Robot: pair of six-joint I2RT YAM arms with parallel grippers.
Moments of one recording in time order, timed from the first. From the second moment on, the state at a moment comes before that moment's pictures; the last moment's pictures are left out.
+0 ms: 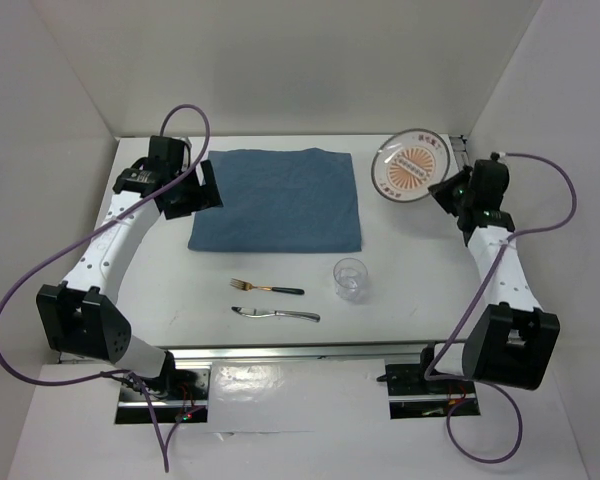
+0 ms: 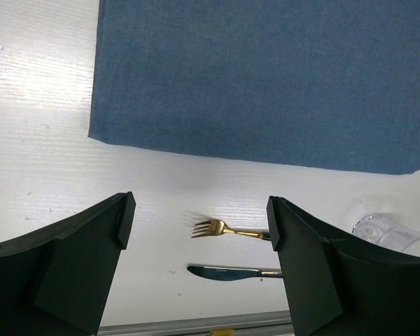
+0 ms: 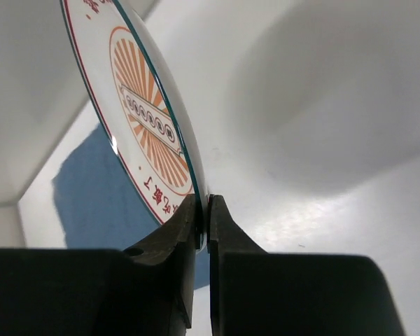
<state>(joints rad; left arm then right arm) -0.14 1.48 1.44 -0.85 0.02 -0.41 -0.23 1.28 0.98 -0.22 -0.14 0.71</state>
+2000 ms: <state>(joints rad) -0.14 1.34 1.50 -0.90 0.01 -0.45 0.34 2.15 1.58 -0.23 -0.25 0.90</state>
